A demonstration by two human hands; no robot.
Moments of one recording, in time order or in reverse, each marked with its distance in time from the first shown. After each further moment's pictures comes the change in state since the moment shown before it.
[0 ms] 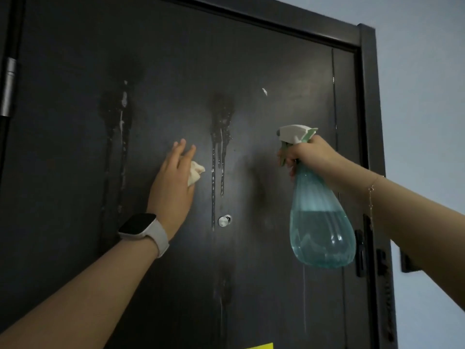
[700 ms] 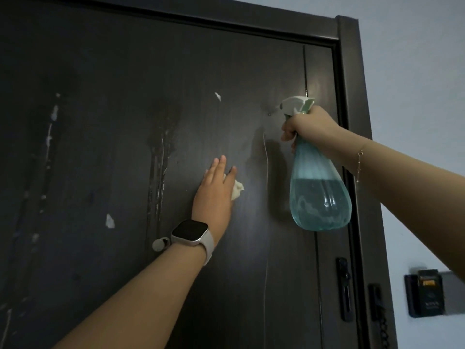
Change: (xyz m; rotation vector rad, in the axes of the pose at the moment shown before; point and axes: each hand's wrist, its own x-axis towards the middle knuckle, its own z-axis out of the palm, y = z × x) left_hand 0.043 0.124 0.159 0.154 -0.100 0.107; right_hand 0.113 0.042 -0.113 0.008 0.033 -0.162
